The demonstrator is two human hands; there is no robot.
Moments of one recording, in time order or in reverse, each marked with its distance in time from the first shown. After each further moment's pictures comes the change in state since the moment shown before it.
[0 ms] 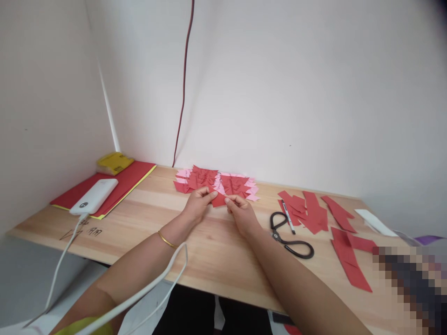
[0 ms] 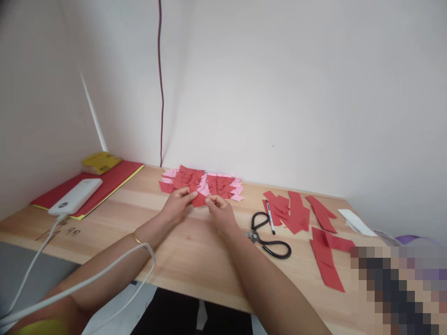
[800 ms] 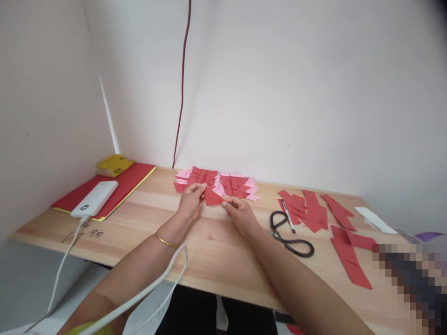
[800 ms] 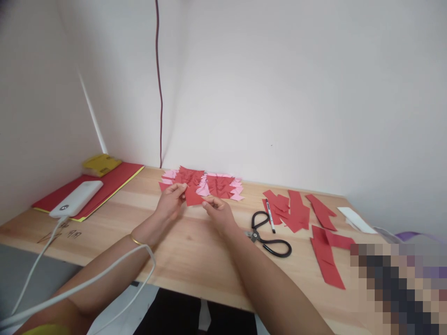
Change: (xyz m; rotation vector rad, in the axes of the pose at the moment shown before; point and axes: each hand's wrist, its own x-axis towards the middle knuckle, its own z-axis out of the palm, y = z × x) left_hand 0.007 0.013 -0.008 -0.170 0.158 0.022; right_hand 0.000 0.006 -0.003 -0.085 -0.106 -0.038
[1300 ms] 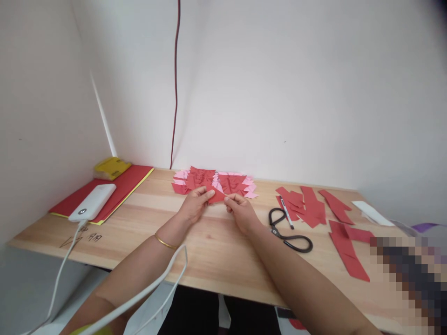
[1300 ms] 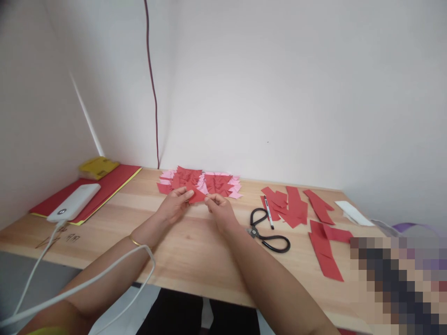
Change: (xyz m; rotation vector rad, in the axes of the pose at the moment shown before) left_hand -0.010 0.000 0.005 0.009 -0.283 -0.153; right_hand 0.005 0.005 -0.002 0.150 0.084 0.073
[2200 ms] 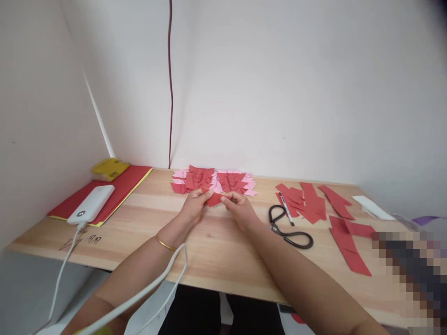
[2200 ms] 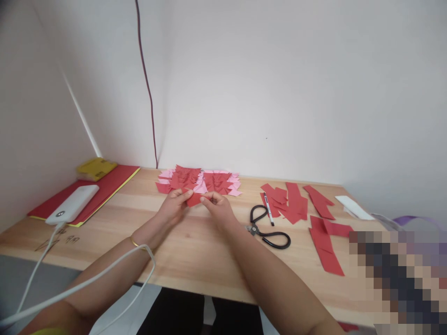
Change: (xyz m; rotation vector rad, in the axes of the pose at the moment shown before) left_hand -0.002 -0.008 0.003 0.000 0.057 0.019; right_hand -0.002 -0.003 0.001 -0.001 -0.082 -0.095
